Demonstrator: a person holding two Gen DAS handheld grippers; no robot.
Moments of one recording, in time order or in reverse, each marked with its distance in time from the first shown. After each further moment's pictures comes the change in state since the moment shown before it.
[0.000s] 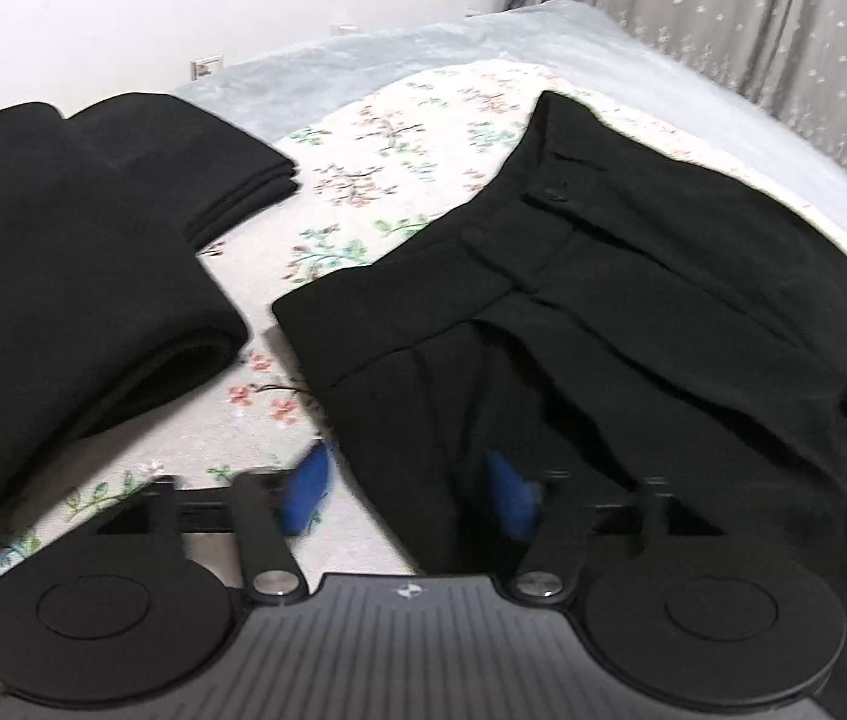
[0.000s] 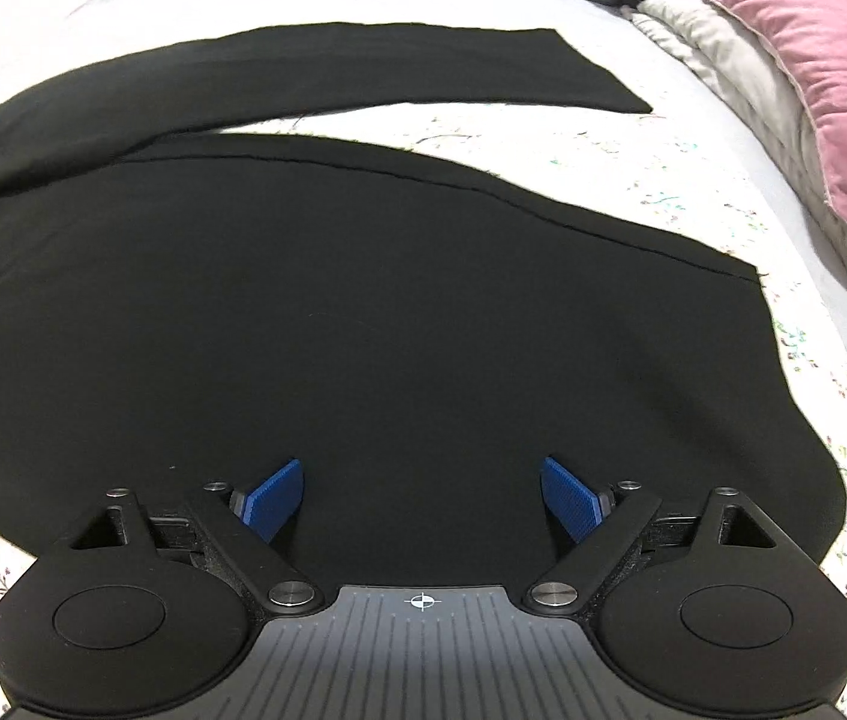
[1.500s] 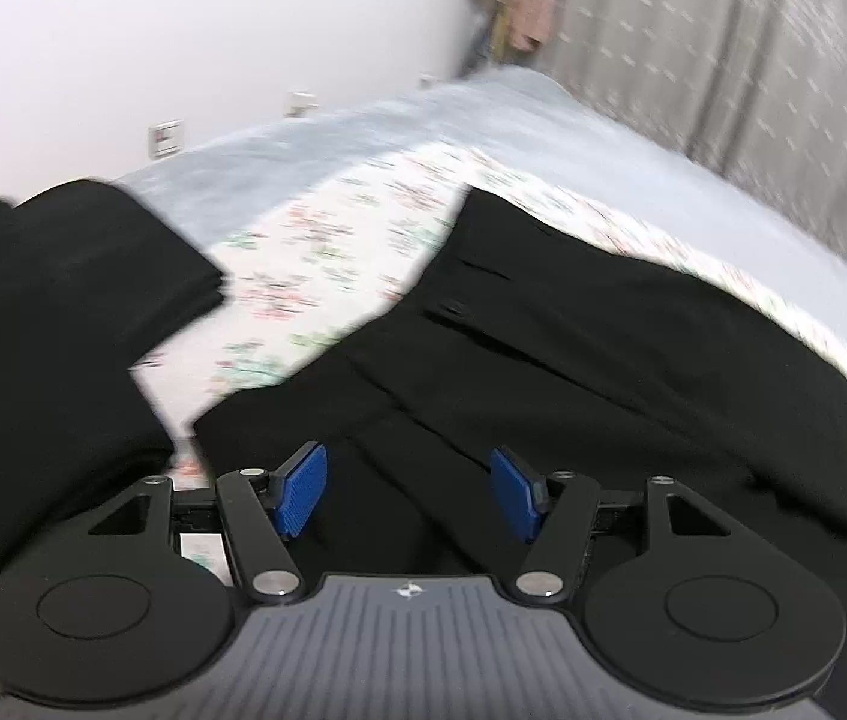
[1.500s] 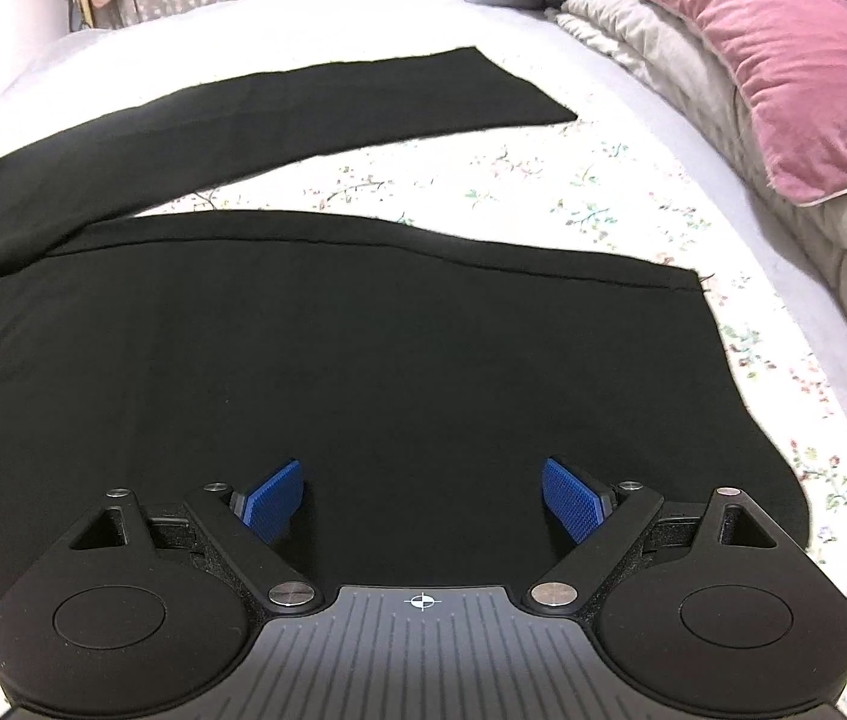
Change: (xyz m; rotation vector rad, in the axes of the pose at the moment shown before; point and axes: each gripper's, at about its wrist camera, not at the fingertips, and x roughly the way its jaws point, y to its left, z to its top) left arm -0.028 -0.036 0.016 0.039 -0.123 -0.081; right arm 0.007 -0.026 0.022 0.140 -0.035 -0.035
